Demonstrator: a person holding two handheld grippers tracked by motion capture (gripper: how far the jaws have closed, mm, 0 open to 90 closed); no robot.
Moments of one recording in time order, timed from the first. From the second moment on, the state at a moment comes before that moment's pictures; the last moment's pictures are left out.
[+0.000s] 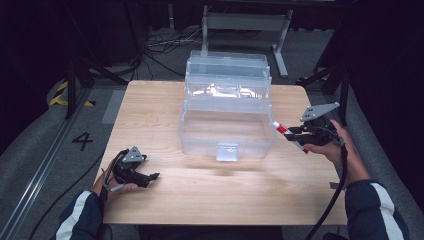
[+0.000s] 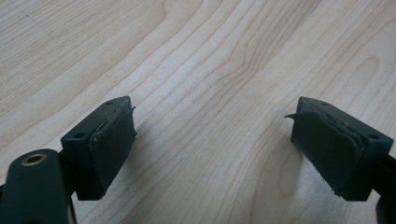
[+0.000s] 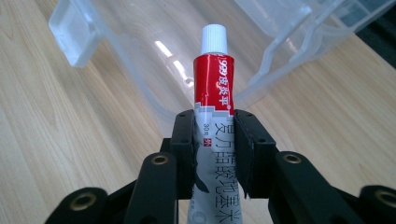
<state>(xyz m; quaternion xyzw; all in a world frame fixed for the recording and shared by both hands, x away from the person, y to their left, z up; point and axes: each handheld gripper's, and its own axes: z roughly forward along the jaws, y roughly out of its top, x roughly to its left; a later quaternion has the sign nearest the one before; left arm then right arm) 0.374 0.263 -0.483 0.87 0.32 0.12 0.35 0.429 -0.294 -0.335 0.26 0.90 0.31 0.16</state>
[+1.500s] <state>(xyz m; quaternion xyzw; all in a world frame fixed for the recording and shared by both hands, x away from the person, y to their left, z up) 0.374 0.262 -0.483 0.87 0.32 0.12 0.35 0.483 -0.180 -0.320 0.15 0.96 0.22 0.13</state>
